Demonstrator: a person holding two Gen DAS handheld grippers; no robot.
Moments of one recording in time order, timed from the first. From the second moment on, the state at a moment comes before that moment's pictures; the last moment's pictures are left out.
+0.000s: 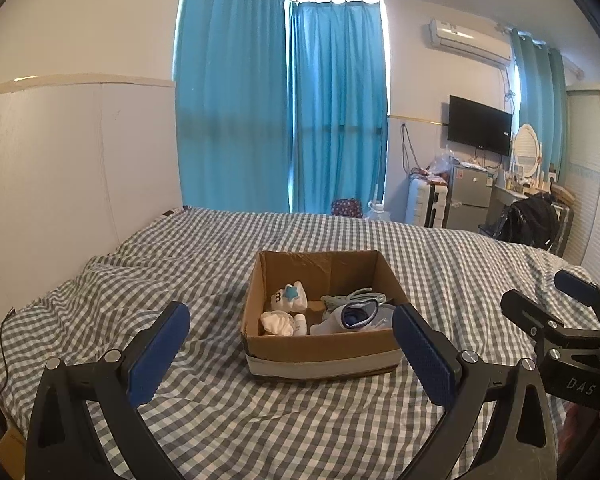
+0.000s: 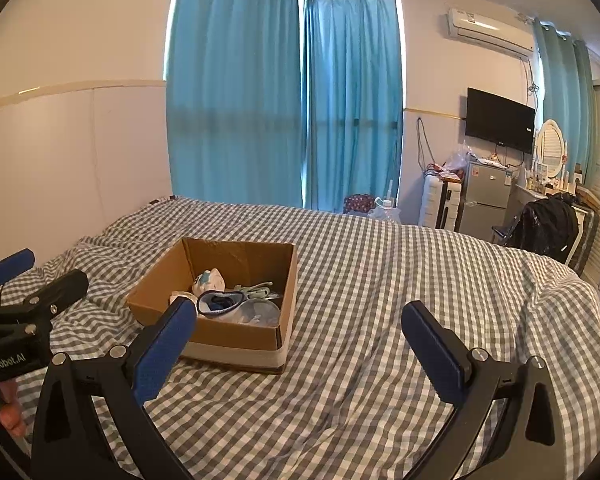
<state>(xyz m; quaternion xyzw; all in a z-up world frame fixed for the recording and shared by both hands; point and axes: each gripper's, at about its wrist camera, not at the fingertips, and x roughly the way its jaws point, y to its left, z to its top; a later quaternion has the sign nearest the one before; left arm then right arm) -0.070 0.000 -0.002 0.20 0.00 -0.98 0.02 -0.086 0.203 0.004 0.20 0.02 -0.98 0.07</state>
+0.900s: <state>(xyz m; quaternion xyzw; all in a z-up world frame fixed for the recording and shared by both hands) -0.070 0.000 -0.008 0.21 0.02 -0.98 0.02 -0.087 0.214 0.000 0.20 0.01 -0.98 0.06</state>
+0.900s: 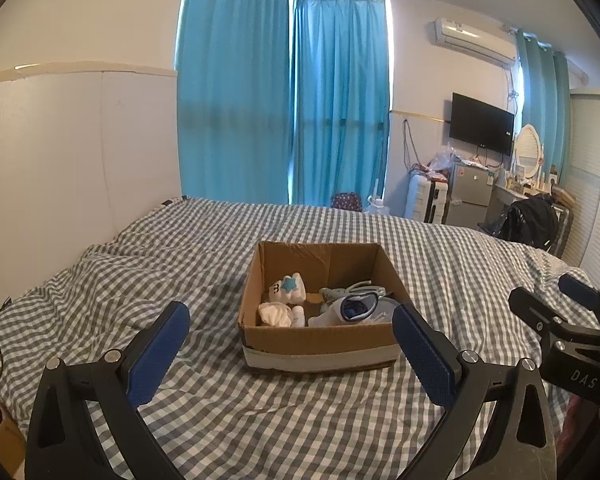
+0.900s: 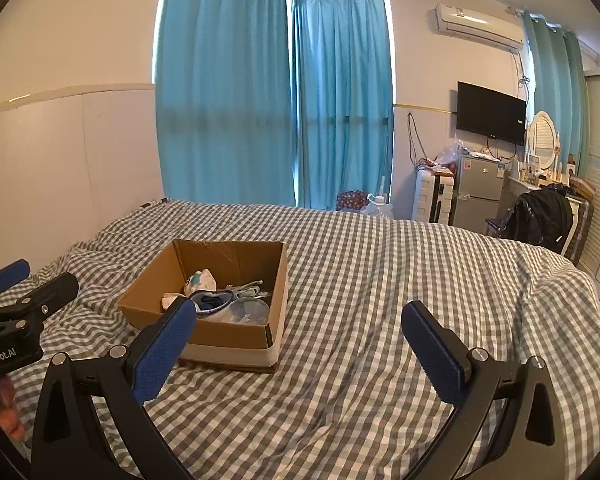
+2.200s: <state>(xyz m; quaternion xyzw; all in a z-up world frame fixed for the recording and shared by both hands) -0.065 -0.004 -0.003 0.21 0.01 -0.98 0.02 -0.084 0.212 -0.001 0.20 0.01 -0.98 0.06</state>
